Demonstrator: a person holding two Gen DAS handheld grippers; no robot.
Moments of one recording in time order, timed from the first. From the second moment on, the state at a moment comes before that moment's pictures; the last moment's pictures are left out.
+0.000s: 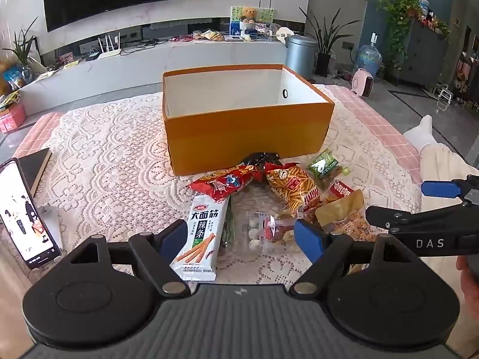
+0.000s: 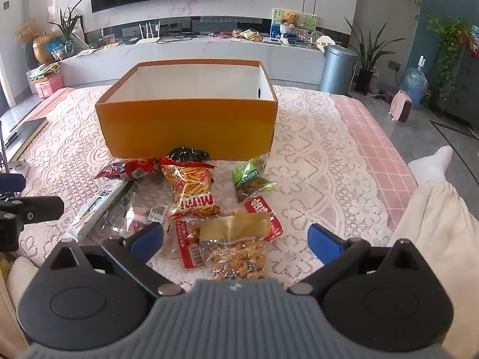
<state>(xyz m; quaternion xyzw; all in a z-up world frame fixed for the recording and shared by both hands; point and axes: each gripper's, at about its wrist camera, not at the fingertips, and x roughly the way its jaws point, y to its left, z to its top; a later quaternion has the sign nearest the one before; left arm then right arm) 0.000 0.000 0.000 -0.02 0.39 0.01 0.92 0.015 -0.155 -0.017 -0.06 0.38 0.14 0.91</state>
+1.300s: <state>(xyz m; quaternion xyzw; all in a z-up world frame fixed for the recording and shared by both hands) -0.003 0.001 -0.002 -0.03 0.40 0.01 0.92 0.010 -0.156 -0.015 -0.05 0.38 0.14 0.91</state>
